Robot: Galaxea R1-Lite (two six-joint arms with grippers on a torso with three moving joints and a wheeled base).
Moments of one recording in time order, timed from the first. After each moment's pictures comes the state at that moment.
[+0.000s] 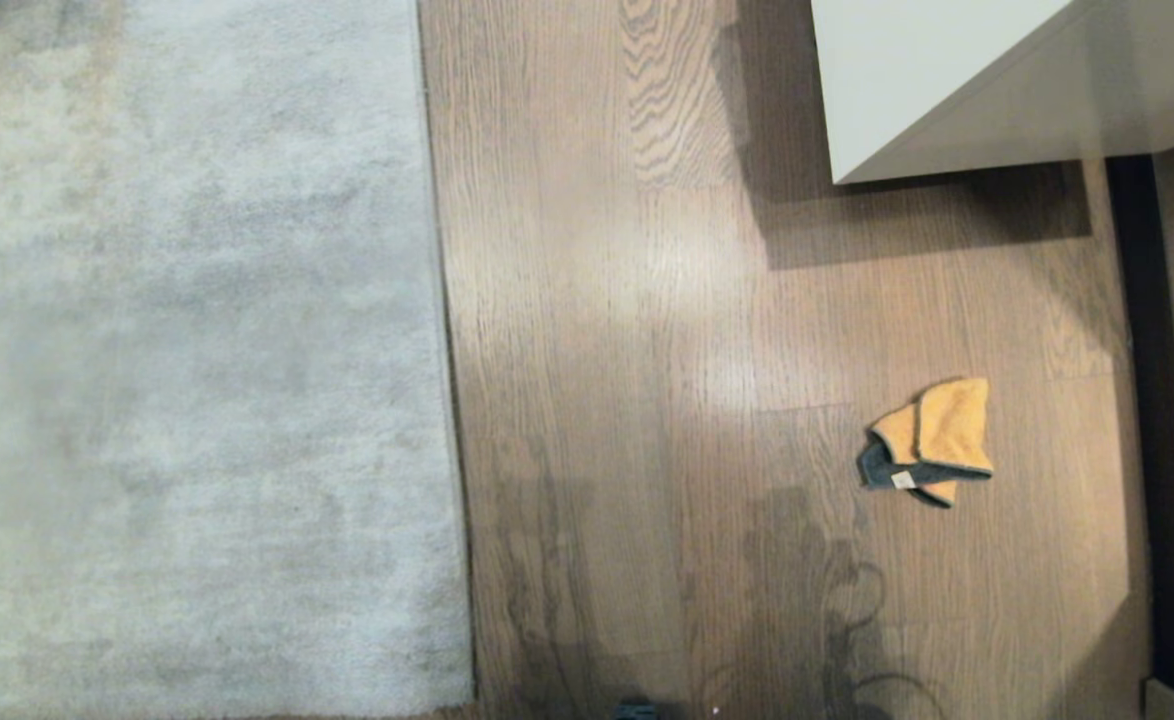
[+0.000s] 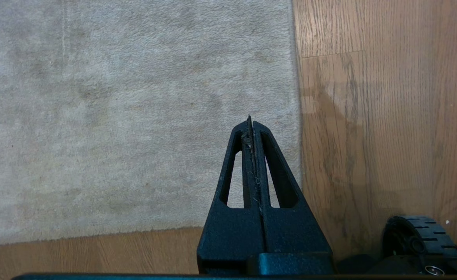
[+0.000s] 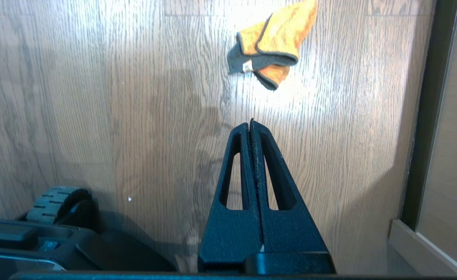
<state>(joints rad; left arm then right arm) 0.00 0.00 0.00 0.00 0.00 0.03 0.00 0.01 0.00 0.01 0.04 -0.09</state>
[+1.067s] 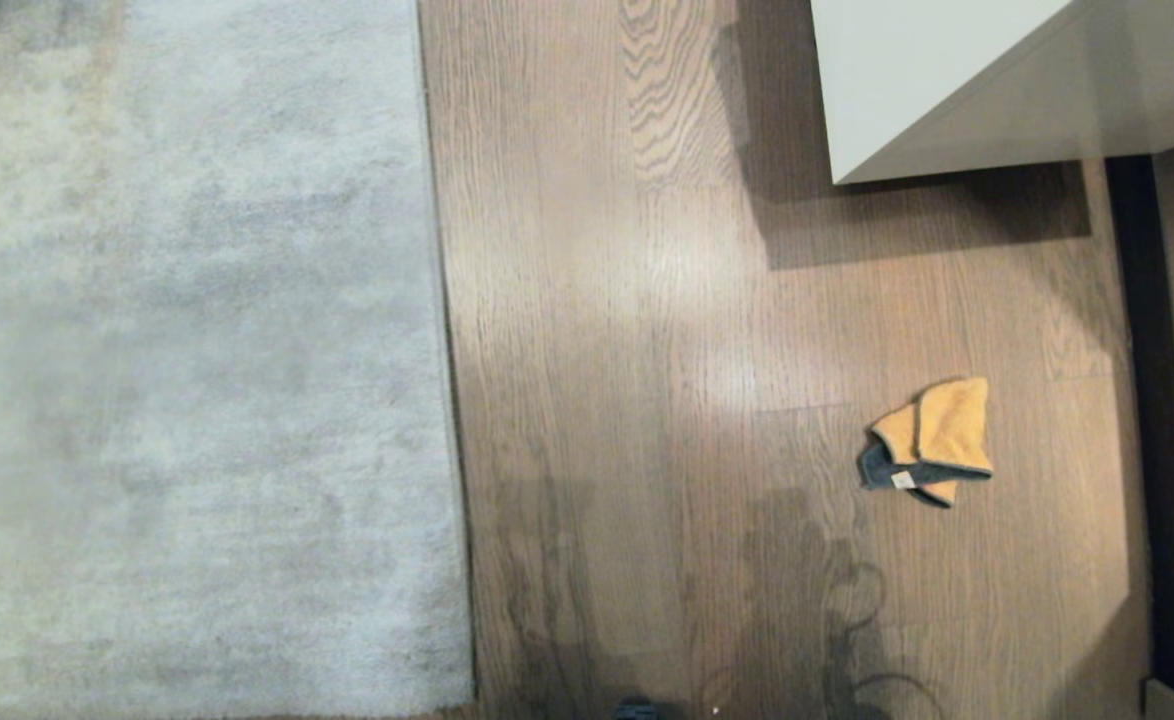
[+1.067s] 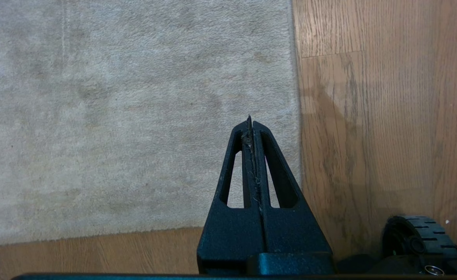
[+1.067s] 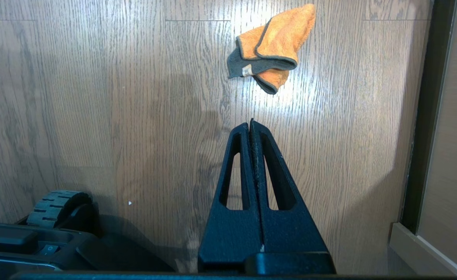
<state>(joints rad) 0.00 0.00 0.00 0.00 0.00 0.03 0.00 0.00 0.00 0.00 0.04 -0.09</state>
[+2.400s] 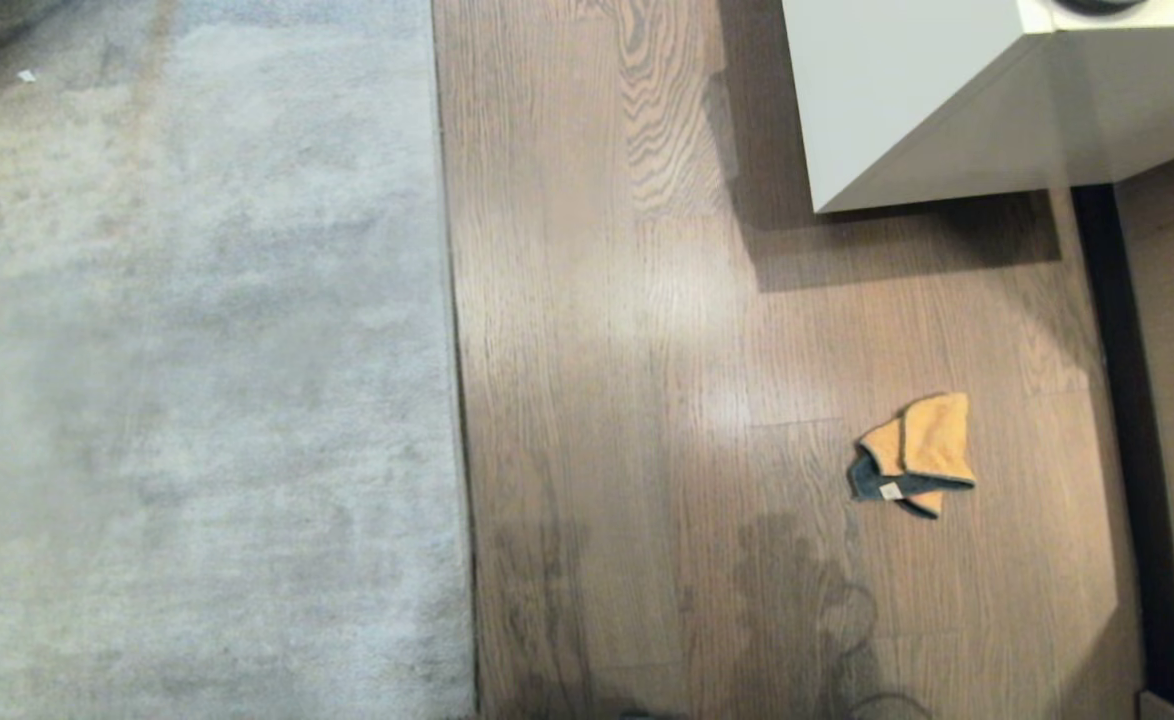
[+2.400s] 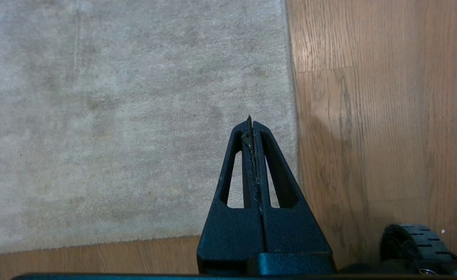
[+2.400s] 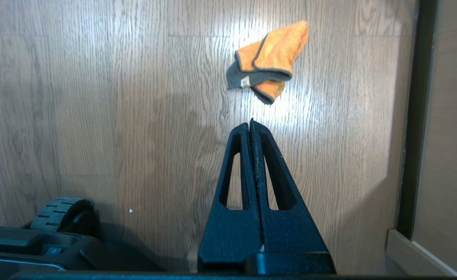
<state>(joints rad) 0.00 0.00 0.00 0.00 0.00 0.02 0.00 0.00 0.00 0.00 0.04 -0.09</state>
